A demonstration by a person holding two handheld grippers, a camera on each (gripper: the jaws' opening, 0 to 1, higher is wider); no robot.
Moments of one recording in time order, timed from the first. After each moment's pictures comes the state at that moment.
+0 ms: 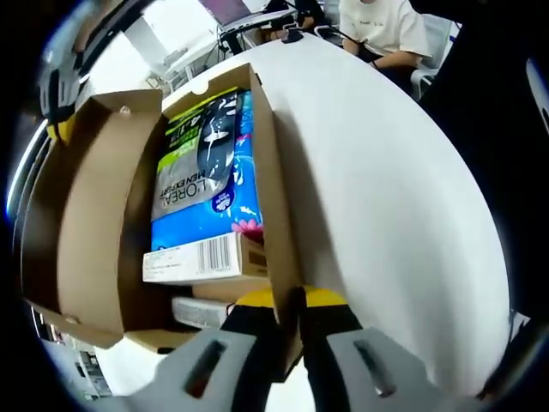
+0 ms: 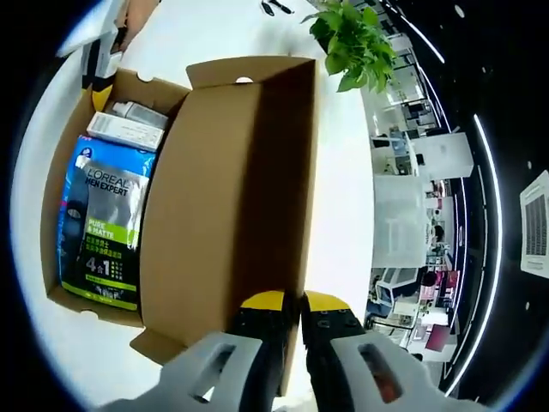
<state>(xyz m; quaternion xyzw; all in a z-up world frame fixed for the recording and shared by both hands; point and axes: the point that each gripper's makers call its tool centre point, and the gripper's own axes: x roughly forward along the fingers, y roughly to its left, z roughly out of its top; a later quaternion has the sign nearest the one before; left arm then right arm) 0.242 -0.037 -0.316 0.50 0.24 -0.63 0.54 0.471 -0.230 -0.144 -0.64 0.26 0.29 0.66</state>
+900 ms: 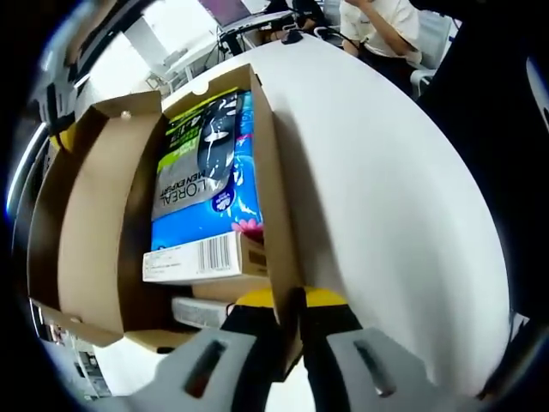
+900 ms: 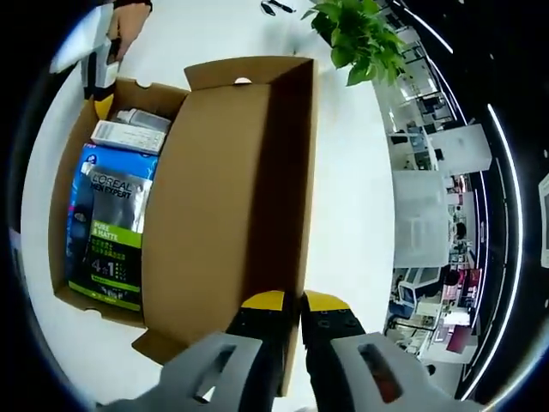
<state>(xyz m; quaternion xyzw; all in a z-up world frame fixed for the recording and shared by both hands) 0.245 -0.036 -0.316 0.50 0.24 -0.63 0.54 0.481 -0.229 -0.158 -0.61 0.30 0.33 0.65</state>
